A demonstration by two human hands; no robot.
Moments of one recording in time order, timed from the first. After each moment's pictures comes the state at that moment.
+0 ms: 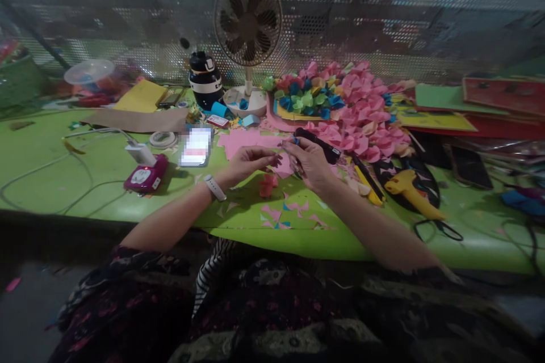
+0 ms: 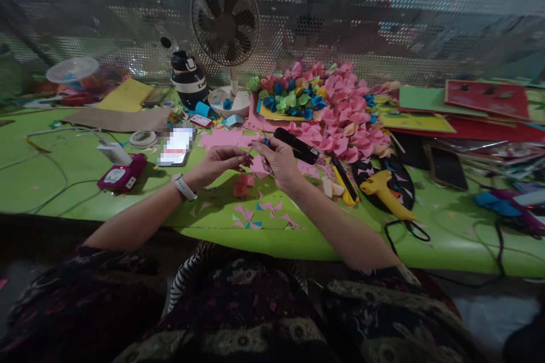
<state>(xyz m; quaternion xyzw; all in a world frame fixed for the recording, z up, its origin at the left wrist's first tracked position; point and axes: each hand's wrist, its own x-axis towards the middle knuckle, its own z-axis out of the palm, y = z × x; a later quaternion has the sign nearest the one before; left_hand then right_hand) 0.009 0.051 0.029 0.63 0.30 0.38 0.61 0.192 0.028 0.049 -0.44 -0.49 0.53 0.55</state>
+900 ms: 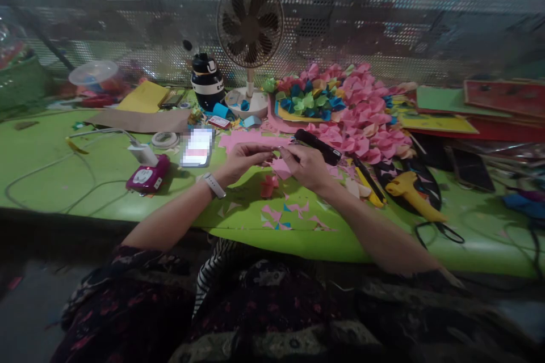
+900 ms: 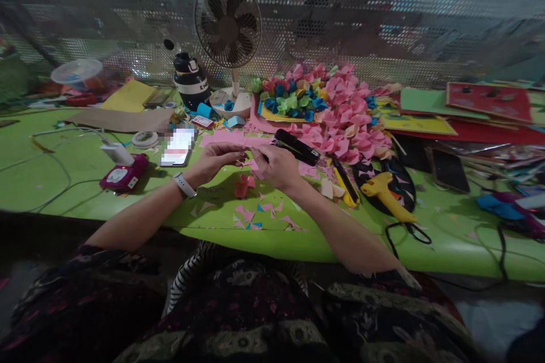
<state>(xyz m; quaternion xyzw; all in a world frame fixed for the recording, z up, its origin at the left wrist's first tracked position) 0.005 0.063 0.019 0.57 0.29 0.45 0.62 0.203 0.030 0.042 -0.47 -0.78 0.11 0.39</state>
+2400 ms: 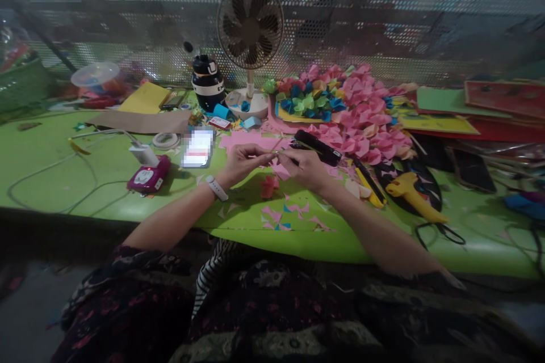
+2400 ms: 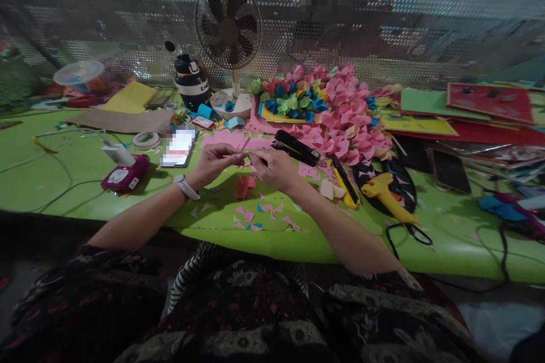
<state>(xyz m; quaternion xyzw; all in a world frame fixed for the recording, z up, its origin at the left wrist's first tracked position) 0.008 0.058 0.020 0.64 0.30 0.48 0.51 0.205 0.028 0.047 -0.44 -0.80 0.20 0.36</state>
